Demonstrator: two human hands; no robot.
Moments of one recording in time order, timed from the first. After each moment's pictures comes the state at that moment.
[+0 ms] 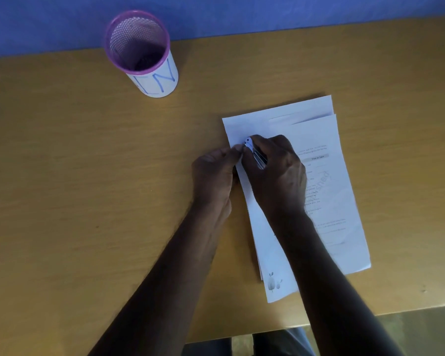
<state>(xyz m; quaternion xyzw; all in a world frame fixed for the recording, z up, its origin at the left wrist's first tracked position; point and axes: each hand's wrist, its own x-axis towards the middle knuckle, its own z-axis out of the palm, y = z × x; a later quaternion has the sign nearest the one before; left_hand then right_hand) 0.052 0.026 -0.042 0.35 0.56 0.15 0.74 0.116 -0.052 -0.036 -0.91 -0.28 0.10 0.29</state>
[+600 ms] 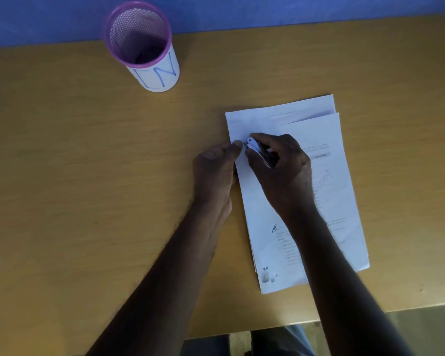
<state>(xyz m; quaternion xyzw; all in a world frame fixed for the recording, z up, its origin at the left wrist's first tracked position) 0.051 0.027 -0.037 0.35 0.56 0.14 0.74 0.125 -0.063 -0.036 -0.87 -0.26 0.16 0.38</state>
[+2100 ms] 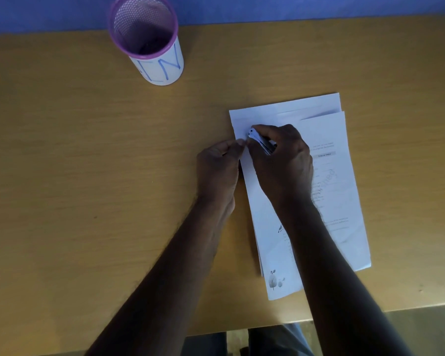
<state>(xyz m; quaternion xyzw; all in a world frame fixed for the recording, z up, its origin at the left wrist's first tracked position) 0.050 0.025 -0.047 0.38 0.55 0.15 0.73 0.123 -0.042 -0.031 -0.91 -0.22 0.14 0.31</state>
